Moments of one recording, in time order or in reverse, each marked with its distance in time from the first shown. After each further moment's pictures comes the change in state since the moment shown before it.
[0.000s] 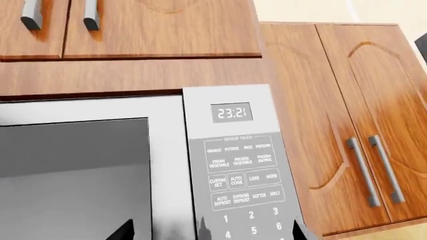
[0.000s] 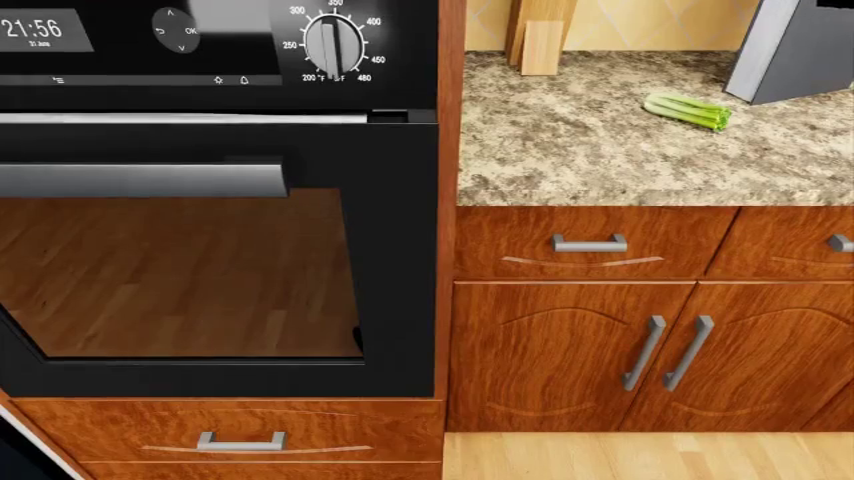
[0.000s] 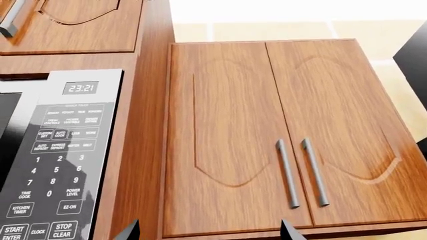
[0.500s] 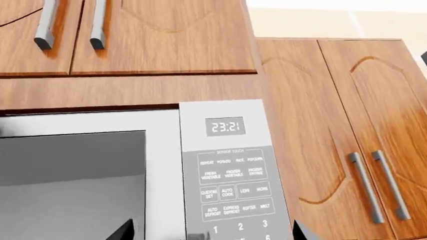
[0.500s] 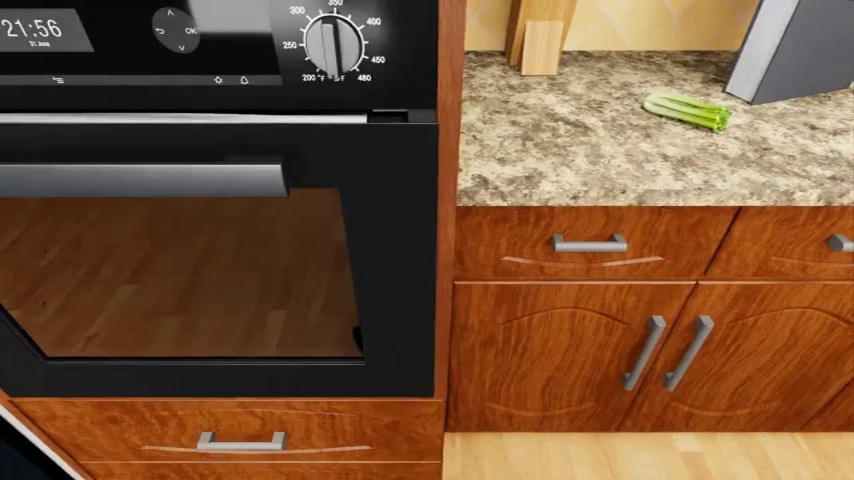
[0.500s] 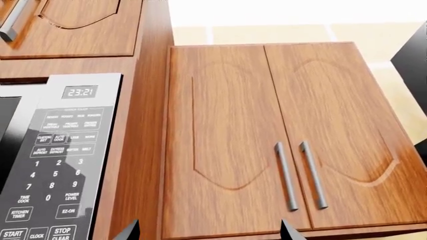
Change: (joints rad) left arm 0.004 -0.009 0.052 0.076 -0.299 0.035 -0.349; right arm 0.011 0.022 0.009 -0.004 0.034 -0.007 0.021
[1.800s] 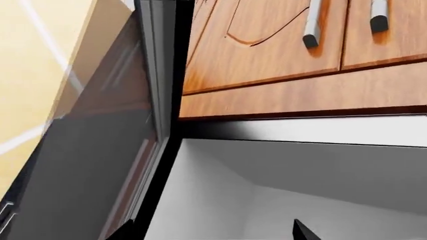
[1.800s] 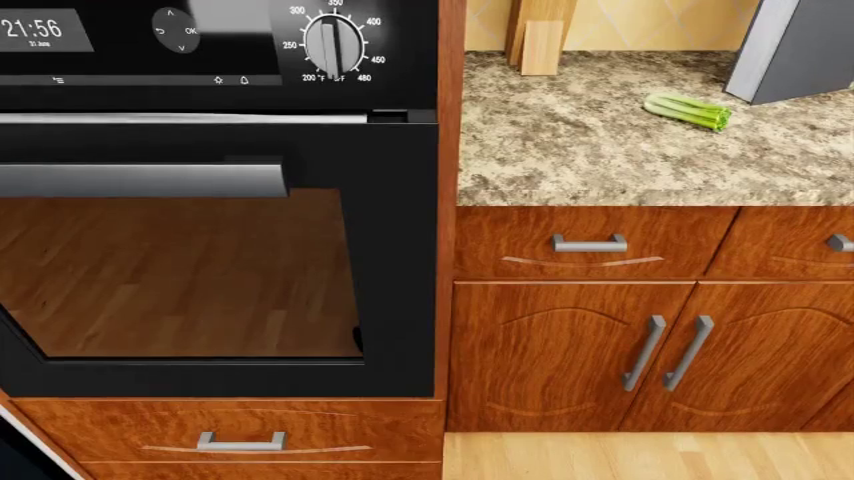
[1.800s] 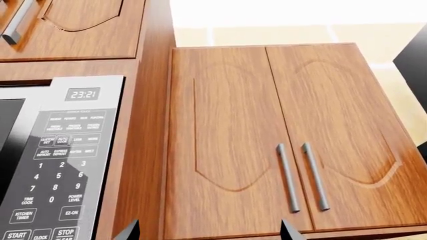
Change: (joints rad) left arm -0.097 -0.024 0.299 -0.825 0.657 0.728 -0.148; right arm 0.014 0.025 -0.015 0.000 0.030 -0.022 0.022
